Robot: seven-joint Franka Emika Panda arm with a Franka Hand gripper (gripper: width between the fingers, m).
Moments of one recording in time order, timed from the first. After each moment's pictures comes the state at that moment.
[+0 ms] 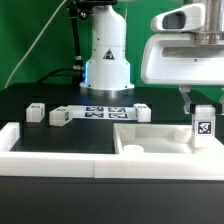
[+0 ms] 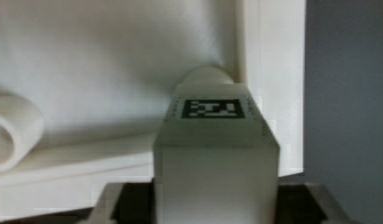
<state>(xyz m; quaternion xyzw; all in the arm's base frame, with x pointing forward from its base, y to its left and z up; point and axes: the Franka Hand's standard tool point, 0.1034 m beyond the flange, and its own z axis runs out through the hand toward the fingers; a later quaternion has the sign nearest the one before) 0.626 0.115 0.092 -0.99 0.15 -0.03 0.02</state>
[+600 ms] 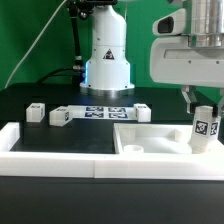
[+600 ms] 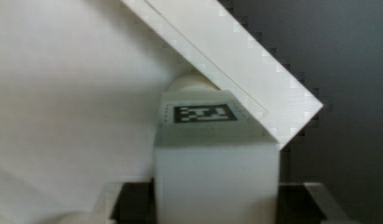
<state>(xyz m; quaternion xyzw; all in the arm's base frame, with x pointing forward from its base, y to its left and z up) 0.624 0.118 0.089 -0.87 0.49 -0.03 0.04</state>
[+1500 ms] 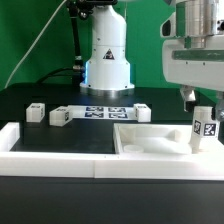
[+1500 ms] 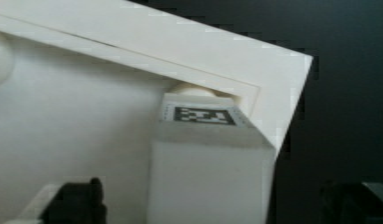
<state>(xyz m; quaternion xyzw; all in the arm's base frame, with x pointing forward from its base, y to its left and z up) 0.624 0.115 0.088 -0.82 0.57 -0.01 0.06</state>
